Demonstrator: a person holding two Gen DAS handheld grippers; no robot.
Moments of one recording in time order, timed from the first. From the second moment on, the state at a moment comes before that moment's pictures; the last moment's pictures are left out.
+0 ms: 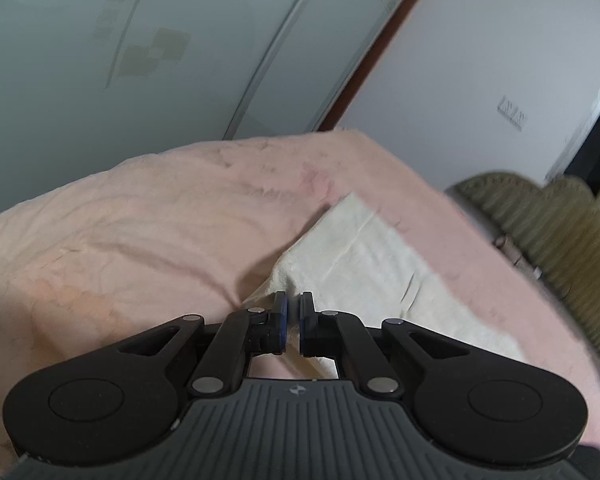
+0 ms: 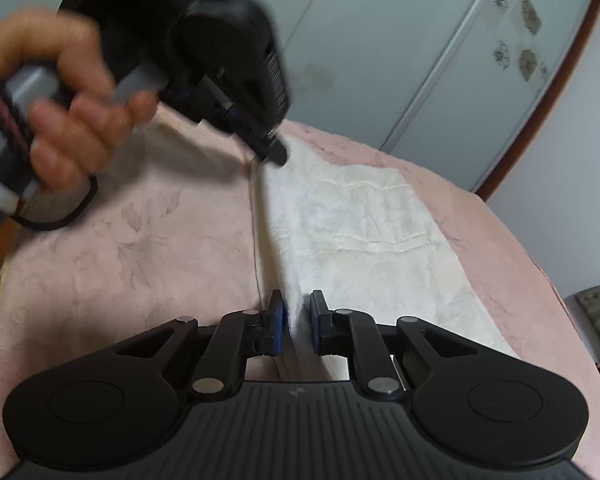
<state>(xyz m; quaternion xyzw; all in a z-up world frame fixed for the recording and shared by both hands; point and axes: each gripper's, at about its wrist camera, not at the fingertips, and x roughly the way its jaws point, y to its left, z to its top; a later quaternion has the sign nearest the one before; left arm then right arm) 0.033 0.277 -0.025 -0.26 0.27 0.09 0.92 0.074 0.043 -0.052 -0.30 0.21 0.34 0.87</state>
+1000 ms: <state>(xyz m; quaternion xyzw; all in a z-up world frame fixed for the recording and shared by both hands) 0.040 0.109 0.019 -0.01 0.28 -0.07 0.96 -0.015 -0.356 -0.011 0.05 0.32 -0.03 0.95</state>
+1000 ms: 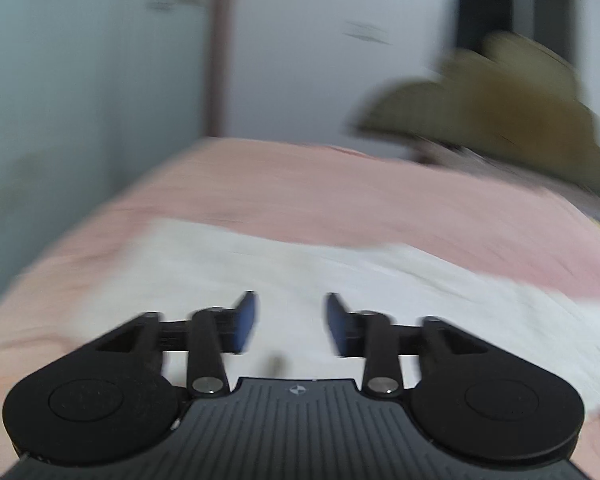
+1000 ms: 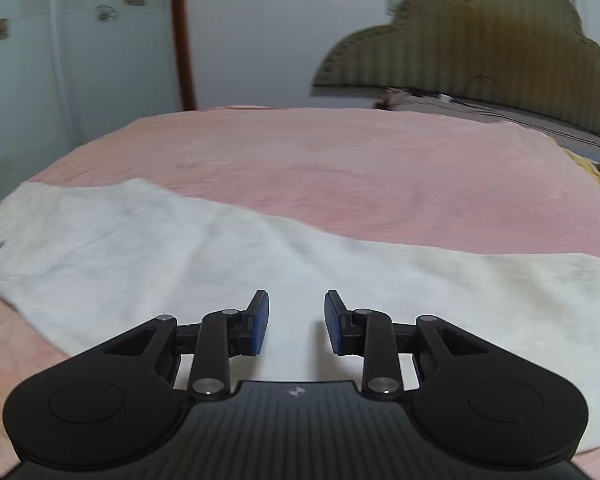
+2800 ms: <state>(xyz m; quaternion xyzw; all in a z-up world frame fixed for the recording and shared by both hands) 0.025 -0.156 -0.067 0.18 0.25 -0.23 0.92 -0.163 -0.497 -0.013 0.28 0.25 -0.08 0.92</state>
